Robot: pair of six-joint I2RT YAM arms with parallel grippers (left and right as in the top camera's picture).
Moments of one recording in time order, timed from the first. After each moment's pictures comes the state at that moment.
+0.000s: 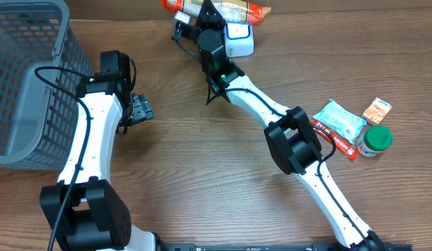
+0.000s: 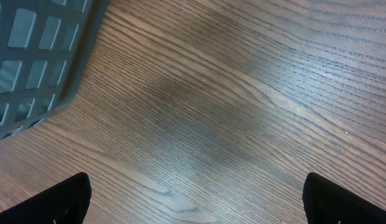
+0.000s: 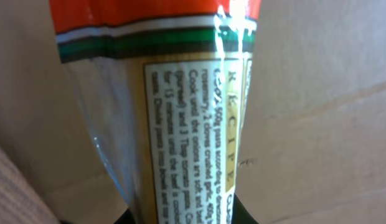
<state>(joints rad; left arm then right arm) 0.10 1.69 1.39 -1.09 -0.28 -0.35 0.63 2.79 2.42 0.46 0.56 -1.23</state>
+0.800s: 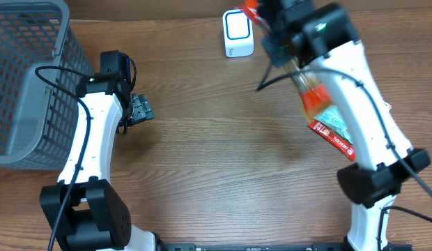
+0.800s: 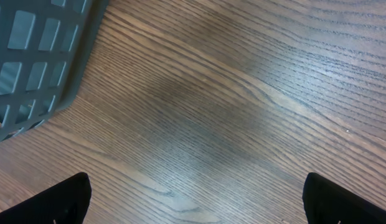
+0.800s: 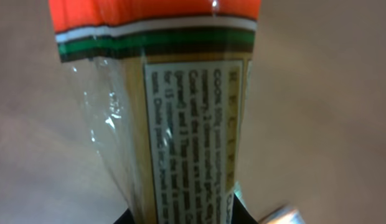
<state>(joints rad) 0.10 1.69 1.39 -1.09 -0.28 -0.34 0.42 2.08 2.42 -1.44 0.18 -0.10</state>
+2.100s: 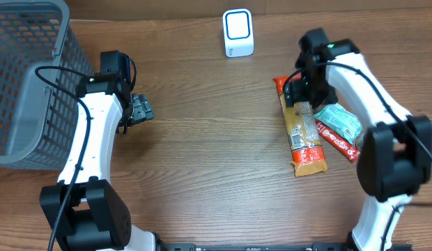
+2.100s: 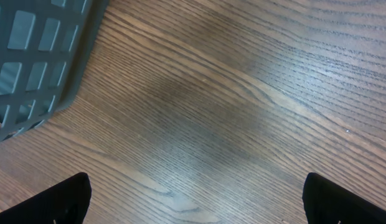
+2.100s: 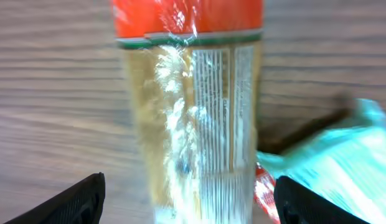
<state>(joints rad) 0.10 1.69 1.39 -1.09 -0.28 -0.34 0.23 2.05 1.72 -1.16 -0.06 0.15</state>
